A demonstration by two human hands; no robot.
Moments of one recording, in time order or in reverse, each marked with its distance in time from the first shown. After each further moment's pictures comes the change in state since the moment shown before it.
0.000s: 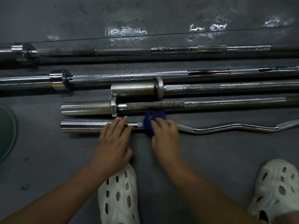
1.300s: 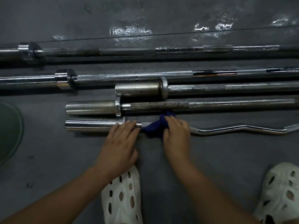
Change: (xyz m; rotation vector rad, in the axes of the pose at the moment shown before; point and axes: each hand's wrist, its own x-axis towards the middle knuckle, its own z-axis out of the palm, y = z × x) left_hand -0.001 0.006 -0.002 0.015 0.013 0.070; right_hand 0.005 0.011 0.000 0.168 0.125 0.170
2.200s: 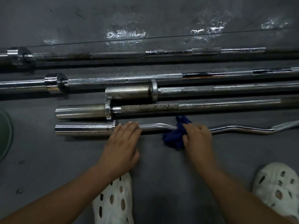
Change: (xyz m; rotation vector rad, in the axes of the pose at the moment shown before) left_hand 0.019 0.026 0.002 -0.003 -0.021 0.053; right_hand 0.008 0.090 -0.051 -0.222 -0.061 -0.077
